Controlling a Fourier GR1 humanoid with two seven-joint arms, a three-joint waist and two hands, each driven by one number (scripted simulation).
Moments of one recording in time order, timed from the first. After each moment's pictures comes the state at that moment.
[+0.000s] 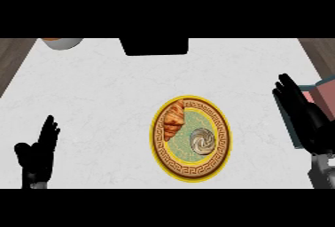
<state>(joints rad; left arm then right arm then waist) 0.06 0.34 -0.05 -1.30 0.22 0.31 -0.07 -0.11 -0.44 0.09 -1.61 -0.29 -0.07 0.13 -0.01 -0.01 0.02</state>
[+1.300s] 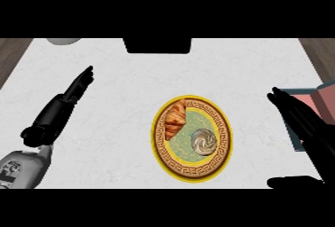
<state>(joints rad) -0.23 0.47 -0.21 -1.52 0.10 0.00 -0.10 -0.06 -0.79 0.34 -2.14 0.42 0.00 0.48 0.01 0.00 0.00</state>
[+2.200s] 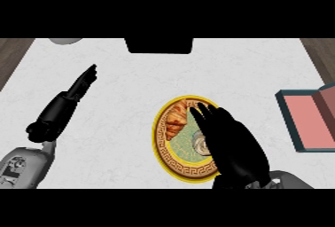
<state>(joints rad) -0.25 0.44 -0.19 -1.49 0.07 -0.03 -0.10 -0.49 -0.40 0.71 -1.96 0.46 0.41 1.07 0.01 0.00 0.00</state>
